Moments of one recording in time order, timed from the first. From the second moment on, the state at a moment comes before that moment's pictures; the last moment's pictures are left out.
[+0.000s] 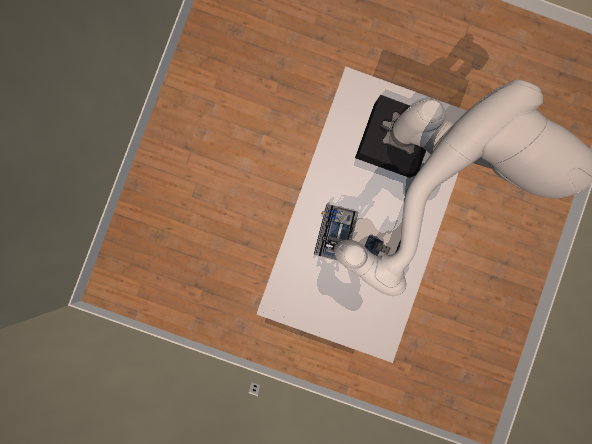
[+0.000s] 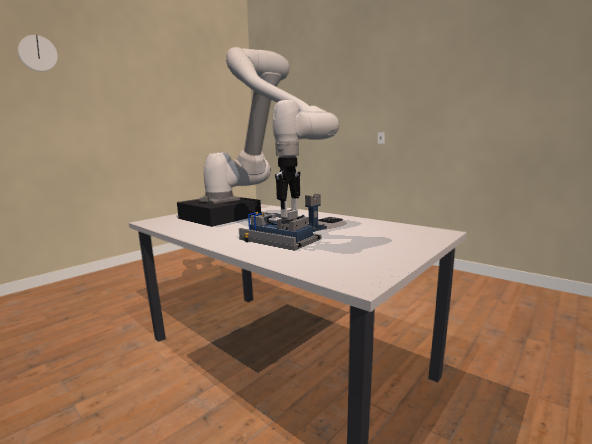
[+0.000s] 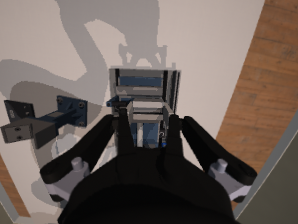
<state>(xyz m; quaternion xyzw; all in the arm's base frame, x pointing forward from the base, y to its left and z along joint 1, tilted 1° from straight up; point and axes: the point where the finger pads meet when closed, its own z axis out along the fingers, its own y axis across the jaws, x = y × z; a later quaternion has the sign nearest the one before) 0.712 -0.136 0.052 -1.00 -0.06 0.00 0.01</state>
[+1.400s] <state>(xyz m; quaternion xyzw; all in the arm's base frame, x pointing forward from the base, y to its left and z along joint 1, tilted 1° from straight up) 0.712 -0.136 0.048 -1.00 -0.06 0.00 0.01</state>
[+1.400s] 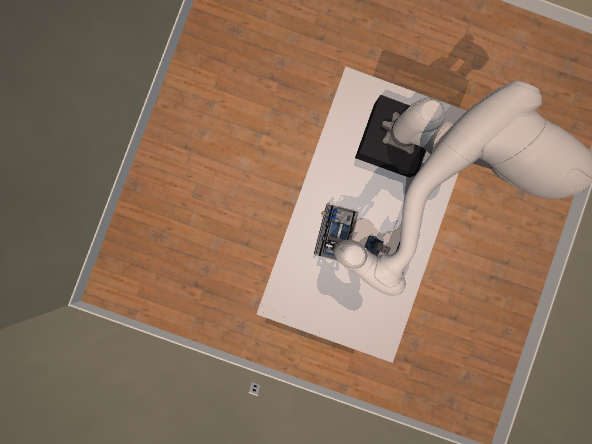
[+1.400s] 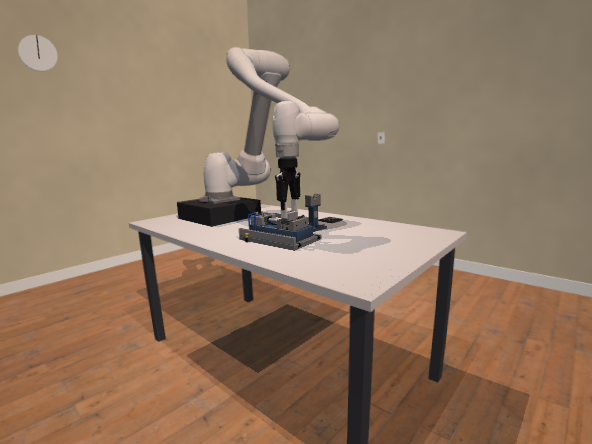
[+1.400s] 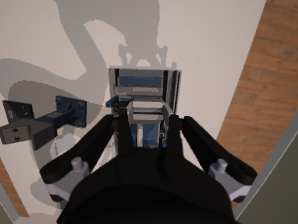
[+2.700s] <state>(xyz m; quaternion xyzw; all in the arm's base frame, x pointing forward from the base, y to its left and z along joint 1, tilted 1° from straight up) 0.712 -0.136 0.036 -1.00 -0.06 0.00 0.01</state>
